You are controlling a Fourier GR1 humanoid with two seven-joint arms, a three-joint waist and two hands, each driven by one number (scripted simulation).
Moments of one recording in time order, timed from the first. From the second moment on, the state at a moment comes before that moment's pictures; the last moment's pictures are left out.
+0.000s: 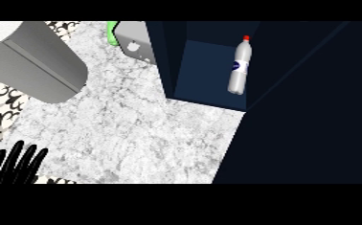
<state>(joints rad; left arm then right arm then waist) 0.40 0.89 -0.41 -1.71 0.88 -0.24 -0.88 0.30 -0.65 0.69 -2.48 0.01 0.14 -0.07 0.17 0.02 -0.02</state>
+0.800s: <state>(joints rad) 0.39 0.94 -0.34 -1.71 0.92 -0.28 -0.85 0.08 -0.46 0.73 -2.38 -0.19 0.19 0.20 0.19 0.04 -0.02</state>
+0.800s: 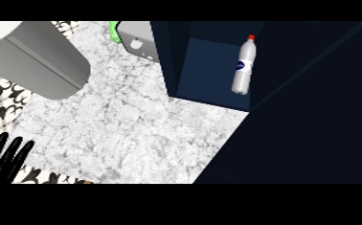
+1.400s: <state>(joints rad) 0.41 0.96 -0.31 -1.70 0.95 -0.31 -0.84 -0.17 -0.28 0.52 -2.07 -0.50 0.22 0.31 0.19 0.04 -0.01</state>
